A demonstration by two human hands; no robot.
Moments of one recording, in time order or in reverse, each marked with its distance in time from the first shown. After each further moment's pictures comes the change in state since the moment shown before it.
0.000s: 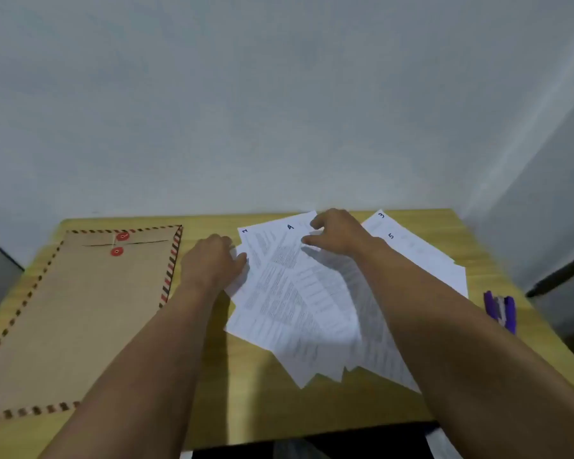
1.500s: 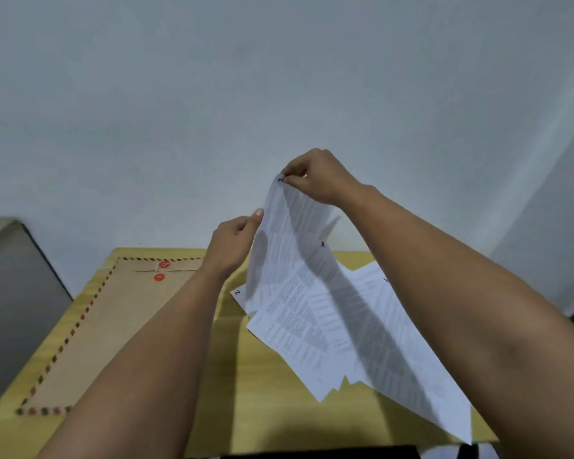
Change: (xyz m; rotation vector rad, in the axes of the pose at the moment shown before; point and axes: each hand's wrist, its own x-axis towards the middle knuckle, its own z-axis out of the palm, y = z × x) left_hand -0.020 0.015 -0.119 -0.853 0.137 0.090; right_hand 0.009 -0.152 -0.137 0.082 0.267 -0.497
